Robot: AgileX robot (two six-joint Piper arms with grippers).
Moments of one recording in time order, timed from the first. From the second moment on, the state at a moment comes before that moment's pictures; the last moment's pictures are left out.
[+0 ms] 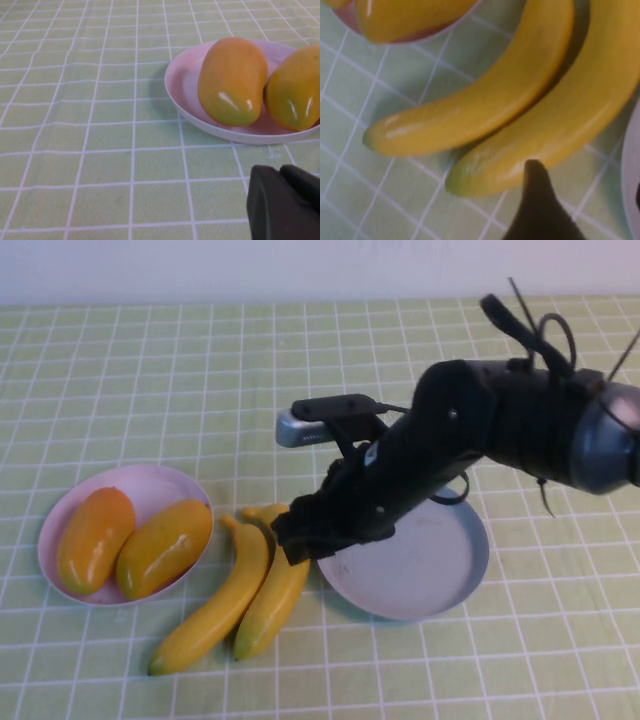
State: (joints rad) right arm 0.70 1.85 -1.44 0.40 0.81 -0.04; left arm -0.01 -0.01 0.02 -0.04 0.37 0.06
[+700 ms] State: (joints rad) right arm 0.71 2.24 -1.96 0.15 1.00 -0.07; left arm -0.01 -0.01 0.02 -0.04 0.37 0.06
